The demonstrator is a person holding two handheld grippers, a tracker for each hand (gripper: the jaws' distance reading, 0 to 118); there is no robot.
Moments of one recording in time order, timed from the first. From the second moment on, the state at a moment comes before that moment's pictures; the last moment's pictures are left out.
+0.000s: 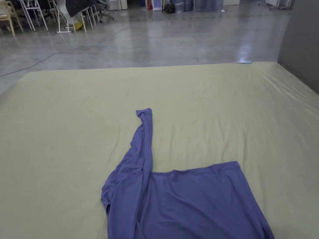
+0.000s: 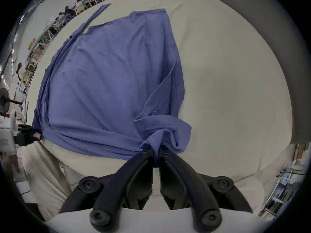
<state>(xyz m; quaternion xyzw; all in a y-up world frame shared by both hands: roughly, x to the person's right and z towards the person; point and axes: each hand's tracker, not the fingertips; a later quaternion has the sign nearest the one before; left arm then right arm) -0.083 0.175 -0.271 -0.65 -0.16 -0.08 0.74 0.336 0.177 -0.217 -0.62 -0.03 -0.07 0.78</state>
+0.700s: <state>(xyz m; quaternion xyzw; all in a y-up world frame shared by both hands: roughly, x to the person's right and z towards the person) -0.112 0.250 -0.266 -0.62 -0.15 0.06 0.77 0.333 0.291 -0.224 -0.52 0.00 -0.14 0.84</state>
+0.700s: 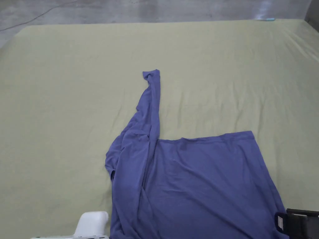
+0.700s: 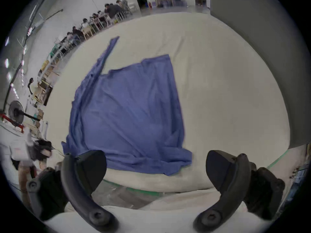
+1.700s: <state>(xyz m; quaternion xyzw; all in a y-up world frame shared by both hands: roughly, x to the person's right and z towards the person) 0.061 0.170 -0.850 -0.59 -0.04 -0.01 0.81 0.261 0.203 -0.260 -0.57 0.11 -0.19 0.79</state>
